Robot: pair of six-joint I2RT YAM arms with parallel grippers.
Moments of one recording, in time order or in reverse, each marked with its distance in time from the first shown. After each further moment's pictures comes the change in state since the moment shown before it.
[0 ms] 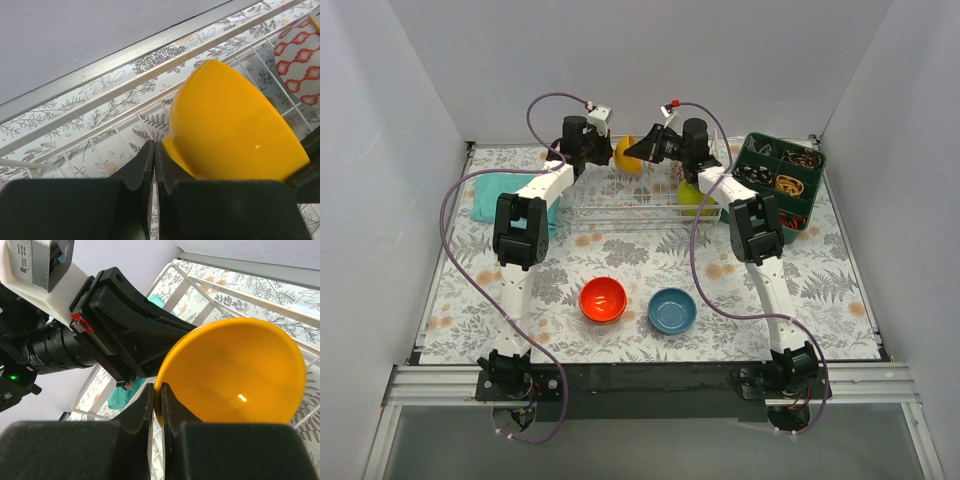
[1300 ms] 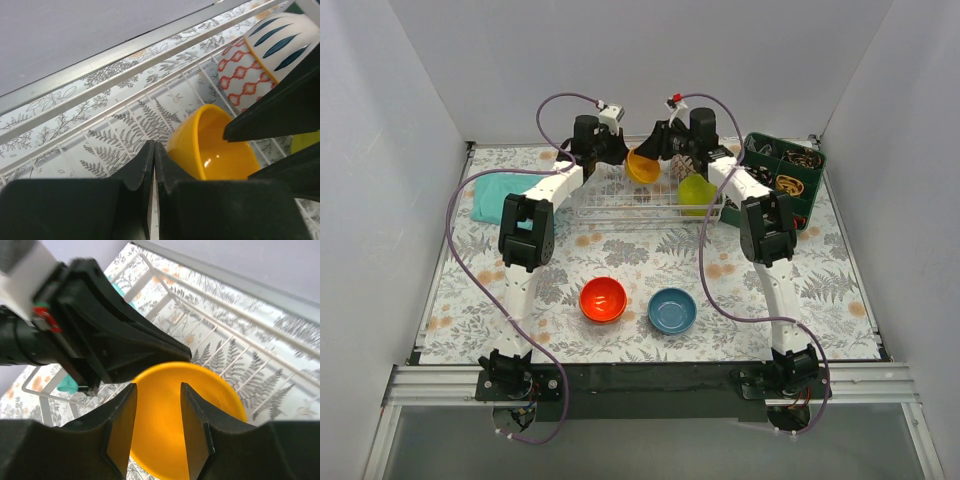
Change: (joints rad) left arm -0.050 0.000 0.011 0.025 0.043 -0.097; right arm -0.029 -0.120 -0.047 -0.285 0.070 -0.388
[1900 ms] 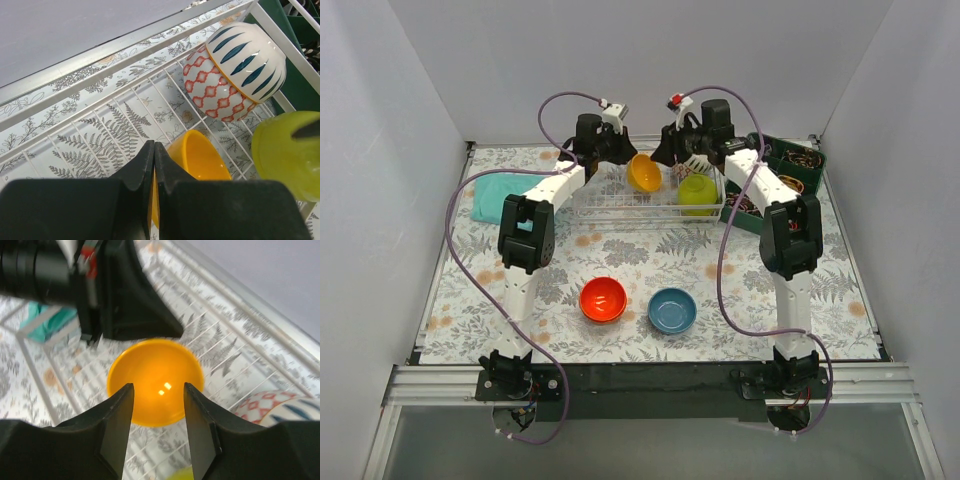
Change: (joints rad) left arm -0.021 -0.027 -0.011 0.011 0.071 -0.069; right arm -0.019 -0.272 -0.139 -0.293 0.056 -0.457
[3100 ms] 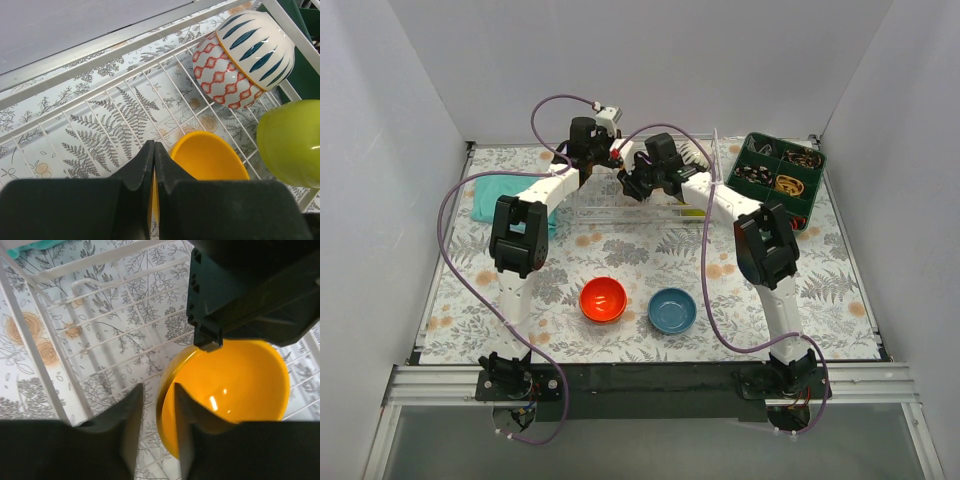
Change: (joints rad) left arm 0.014 -0.090 -0.136 0.019 -0.037 0.014; right arm 0.254 -0.012 -0.152 -0.076 0.258 -0.393
